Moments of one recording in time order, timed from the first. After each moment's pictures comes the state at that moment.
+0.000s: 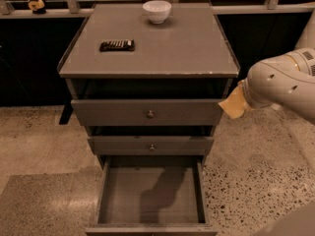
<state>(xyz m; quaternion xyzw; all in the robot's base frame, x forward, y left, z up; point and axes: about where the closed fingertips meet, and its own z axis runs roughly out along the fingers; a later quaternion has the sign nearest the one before) 0.629 -0.305 0.768 -0.71 0.62 -0.30 0.14</state>
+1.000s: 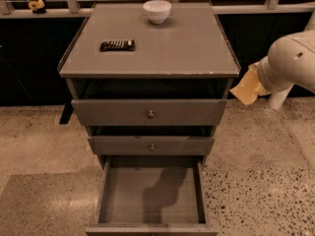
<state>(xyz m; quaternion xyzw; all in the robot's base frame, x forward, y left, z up) 0.633 -0.341 0.826 -0.73 0.58 -0.33 0.14</state>
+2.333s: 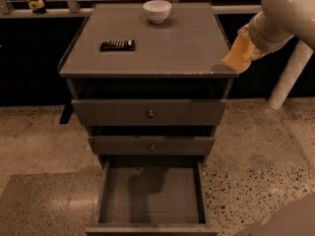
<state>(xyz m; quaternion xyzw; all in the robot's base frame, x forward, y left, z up) 0.681 -0.301 0.919 -0.77 0.51 -0.36 0.14</state>
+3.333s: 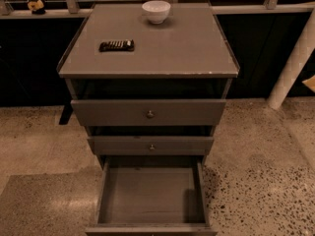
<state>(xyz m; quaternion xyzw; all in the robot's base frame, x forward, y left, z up) 0.592 -0.520 0.891 -0.71 0.61 -0.33 0.10</state>
